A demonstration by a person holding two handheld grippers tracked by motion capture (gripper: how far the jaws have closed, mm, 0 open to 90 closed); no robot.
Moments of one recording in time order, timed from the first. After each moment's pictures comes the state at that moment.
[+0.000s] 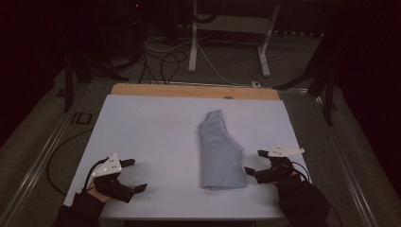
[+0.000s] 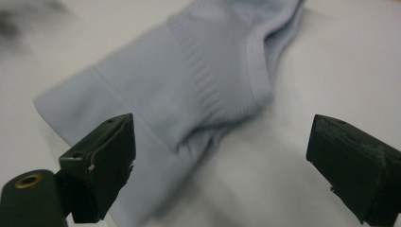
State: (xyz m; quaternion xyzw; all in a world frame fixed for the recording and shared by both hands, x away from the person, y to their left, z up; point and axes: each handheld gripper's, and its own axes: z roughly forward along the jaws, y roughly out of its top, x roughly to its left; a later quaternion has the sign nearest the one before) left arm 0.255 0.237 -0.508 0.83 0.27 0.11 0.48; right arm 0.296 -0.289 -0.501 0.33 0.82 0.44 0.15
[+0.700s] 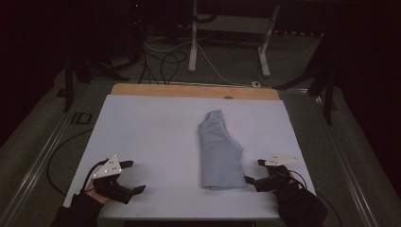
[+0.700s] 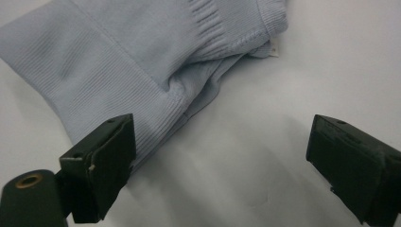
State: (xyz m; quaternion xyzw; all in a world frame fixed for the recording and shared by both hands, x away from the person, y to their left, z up) left arm 0.254 0.242 -0.513 0.84 0.27 0.12 0.46; right arm 0.288 -0.292 -0.536 0.34 0.83 0.41 0.14
